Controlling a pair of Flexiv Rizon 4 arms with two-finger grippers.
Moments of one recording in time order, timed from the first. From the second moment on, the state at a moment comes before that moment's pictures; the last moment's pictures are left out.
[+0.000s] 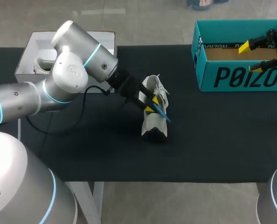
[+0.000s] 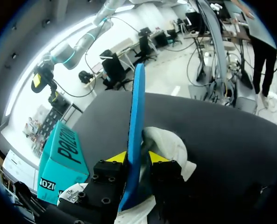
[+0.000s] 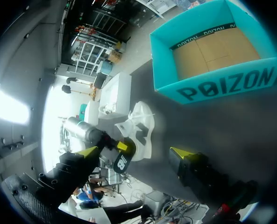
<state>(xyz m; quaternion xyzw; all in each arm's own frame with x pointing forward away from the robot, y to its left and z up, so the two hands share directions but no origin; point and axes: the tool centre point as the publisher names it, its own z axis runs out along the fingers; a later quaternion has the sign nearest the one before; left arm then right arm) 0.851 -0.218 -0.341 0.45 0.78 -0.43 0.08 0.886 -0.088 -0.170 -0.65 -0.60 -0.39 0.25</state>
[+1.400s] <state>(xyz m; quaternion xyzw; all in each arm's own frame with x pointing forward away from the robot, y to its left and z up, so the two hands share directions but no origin) 0.856 -0.229 -0.338 0.46 0.78 -0.41 0.10 0.886 -0.088 -0.170 -0.65 -0.60 -0.39 0.25</state>
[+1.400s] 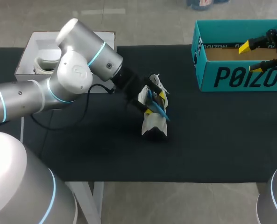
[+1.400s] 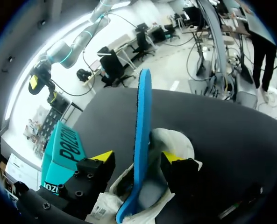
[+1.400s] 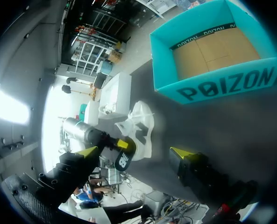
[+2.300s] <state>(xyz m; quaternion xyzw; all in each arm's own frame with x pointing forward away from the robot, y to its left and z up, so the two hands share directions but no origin) 0.843 -0.239 -0.313 0.44 0.75 -0.47 0.10 0.886 -0.088 -0.170 -0.65 -0.60 -0.39 0.25</state>
